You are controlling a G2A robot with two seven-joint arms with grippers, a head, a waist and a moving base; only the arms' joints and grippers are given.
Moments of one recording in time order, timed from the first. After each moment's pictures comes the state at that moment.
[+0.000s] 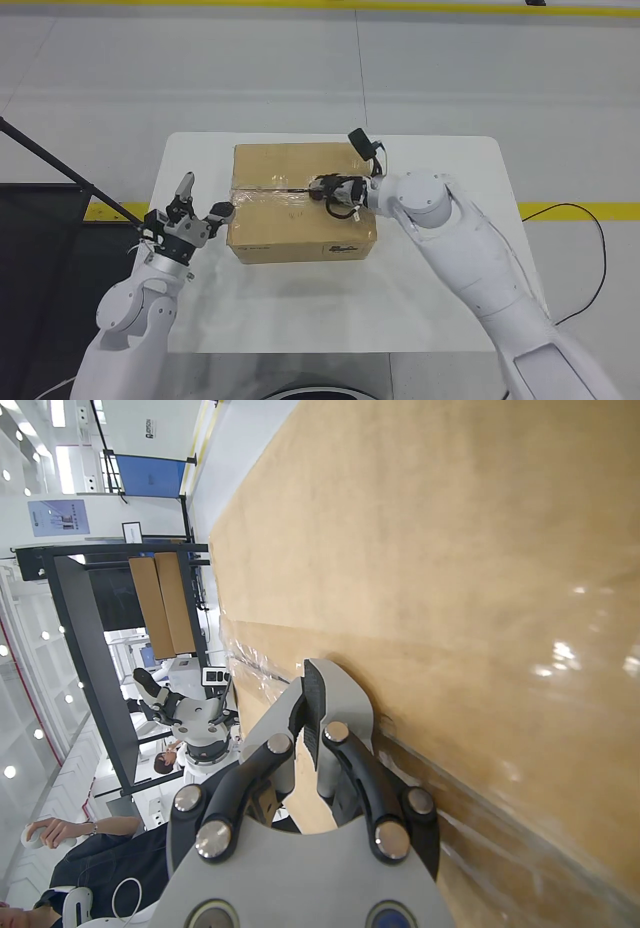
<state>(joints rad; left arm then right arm) 1.51 -1.26 -1.63 -1.82 -0.71 0.05 -0.31 -0.55 -1.33 0.82 -1.23 0.14 0.33 0.75</state>
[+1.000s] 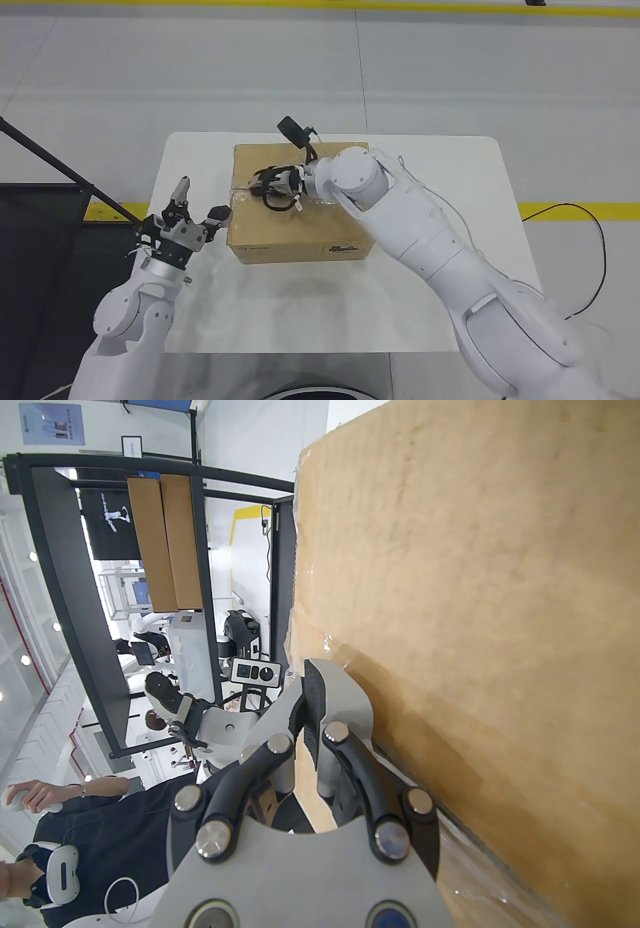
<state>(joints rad) 1.54 -1.26 -1.65 -1.83 -0.74 0.05 -0.32 -0.28 -1.59 0.56 -0.82 0.28 0.14 0.76</state>
